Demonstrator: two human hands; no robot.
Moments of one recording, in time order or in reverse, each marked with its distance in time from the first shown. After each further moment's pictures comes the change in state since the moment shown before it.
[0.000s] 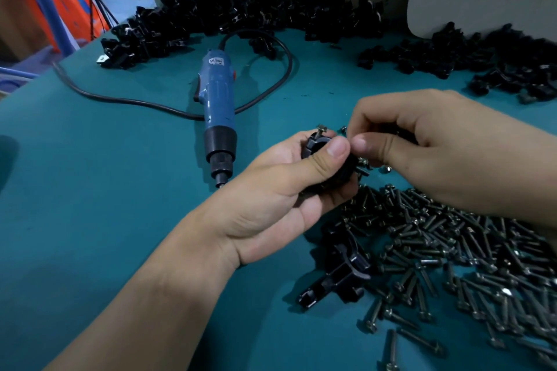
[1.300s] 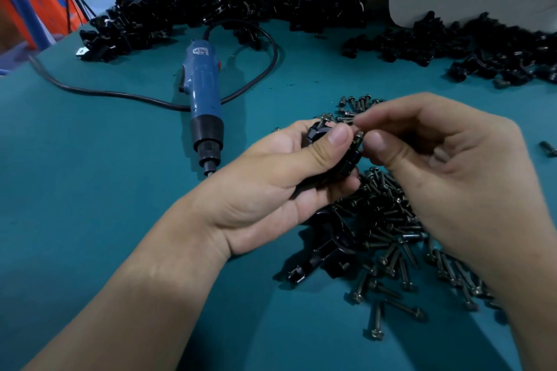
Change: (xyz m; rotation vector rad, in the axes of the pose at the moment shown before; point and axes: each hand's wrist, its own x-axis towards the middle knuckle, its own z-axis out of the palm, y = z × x) left_hand -0.006 0.002 0.012 0.022 -0.066 -0.058; right_hand -0.048 0.002 0.044 0.429 0.545 -0.018
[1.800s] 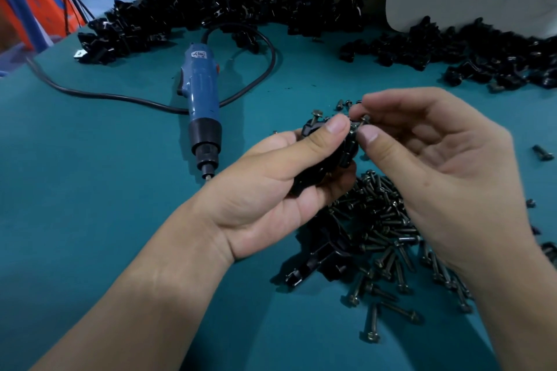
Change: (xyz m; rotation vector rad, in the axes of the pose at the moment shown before) left_hand 0.001 0.000 0.003 -0.060 0.029 0.000; right_hand 0.000 0.006 0.009 0.317 0.080 0.037
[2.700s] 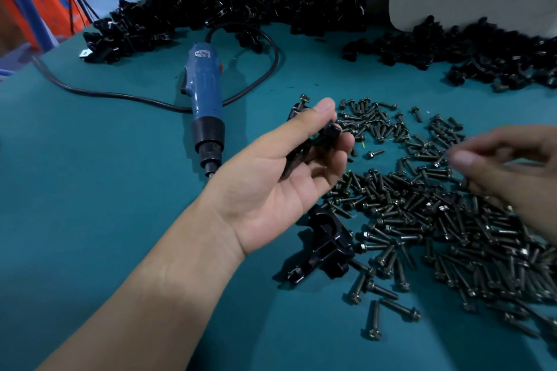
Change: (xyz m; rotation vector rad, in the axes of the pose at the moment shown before) left_hand 0.003 0.002 0.002 -0.255 0.144 0.002; right_hand -0.007 0.002 -0.111 -0.810 -0.034 0.357
